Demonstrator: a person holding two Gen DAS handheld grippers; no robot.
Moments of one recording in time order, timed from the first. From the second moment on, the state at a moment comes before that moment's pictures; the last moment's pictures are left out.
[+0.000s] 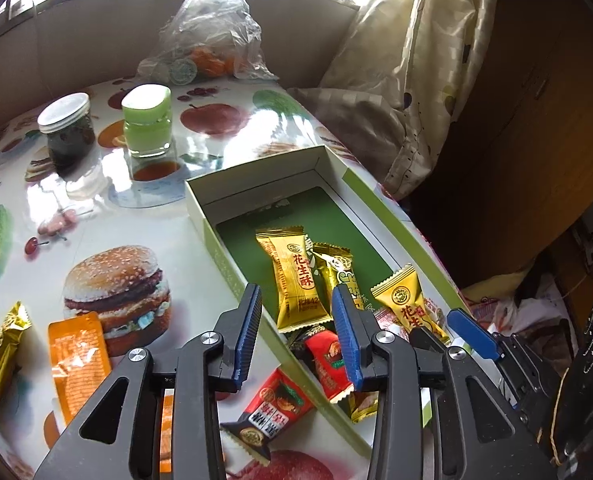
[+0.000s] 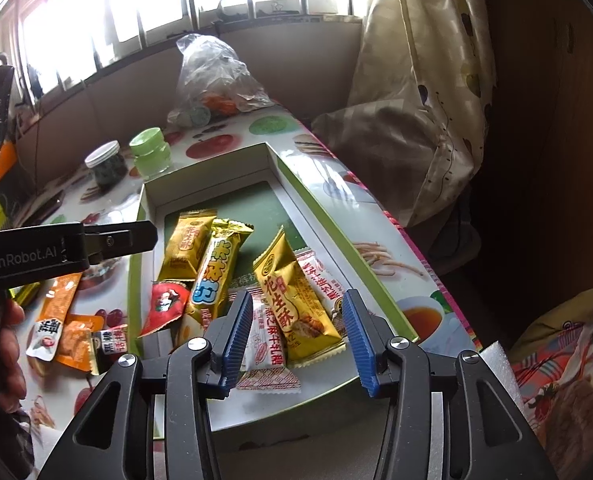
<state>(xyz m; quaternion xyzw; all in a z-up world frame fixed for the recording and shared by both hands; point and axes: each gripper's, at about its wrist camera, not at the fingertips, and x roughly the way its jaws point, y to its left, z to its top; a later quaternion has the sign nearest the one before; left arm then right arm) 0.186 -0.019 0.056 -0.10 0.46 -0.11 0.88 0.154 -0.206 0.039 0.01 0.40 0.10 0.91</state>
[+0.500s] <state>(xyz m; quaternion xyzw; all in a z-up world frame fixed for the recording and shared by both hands) 0.146 0.029 0.070 -0.12 0.43 -0.07 0.89 0.129 -0.186 0.055 0.03 0.38 0.15 0.91</state>
